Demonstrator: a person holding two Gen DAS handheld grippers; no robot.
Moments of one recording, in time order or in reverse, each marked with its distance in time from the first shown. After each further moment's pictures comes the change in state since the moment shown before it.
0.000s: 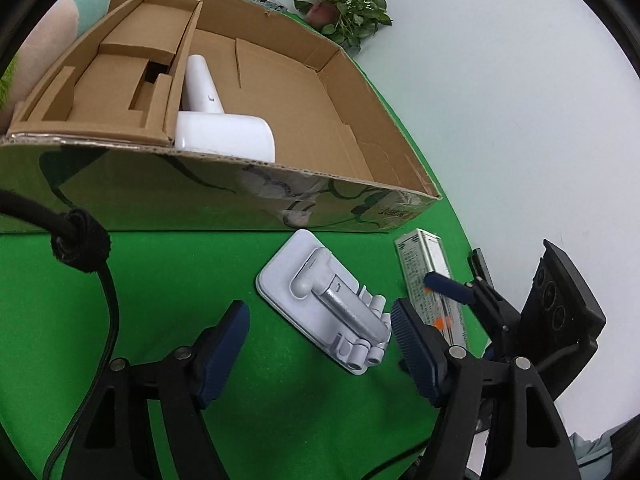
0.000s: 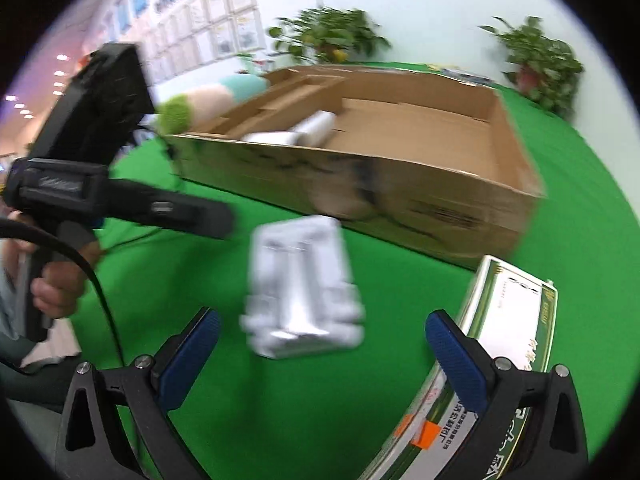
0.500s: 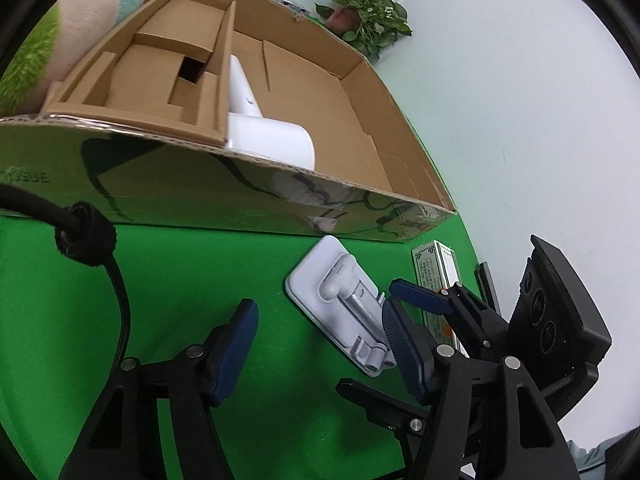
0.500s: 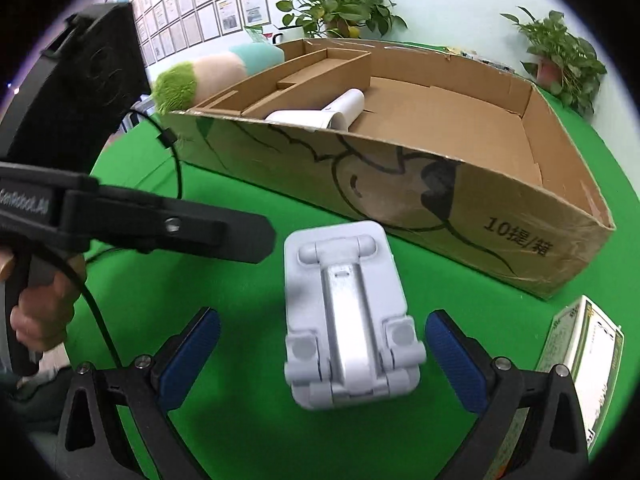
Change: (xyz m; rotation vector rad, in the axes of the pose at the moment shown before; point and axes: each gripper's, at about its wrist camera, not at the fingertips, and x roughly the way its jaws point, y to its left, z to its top) left arm -0.009 0.013 -0.004 -0.057 -0.025 0.021; right arm 0.048 0.042 0.027 -0.037 0.082 0.052
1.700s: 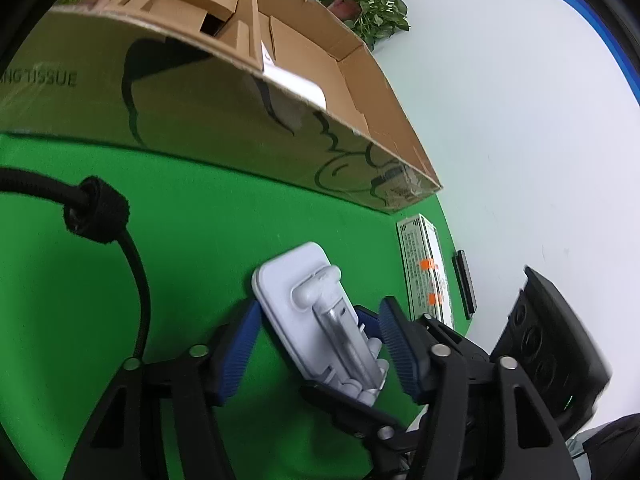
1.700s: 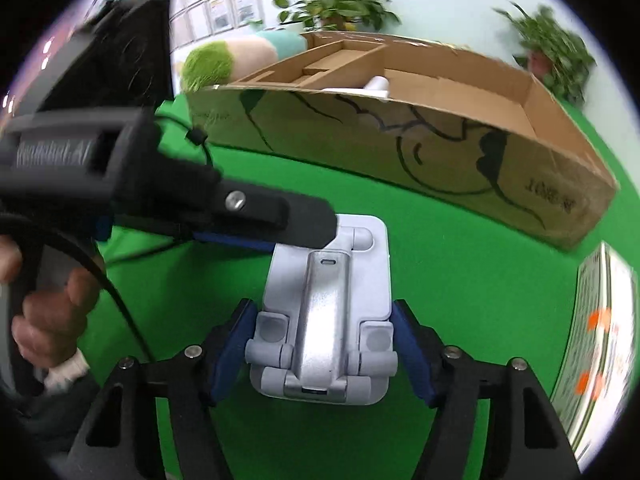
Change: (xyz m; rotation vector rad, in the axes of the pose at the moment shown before) left arm -0.023 0.026 -0.027 -0.060 0.060 -0.117; right arm -0.012 0.043 -0.030 0.125 -0.009 0.024
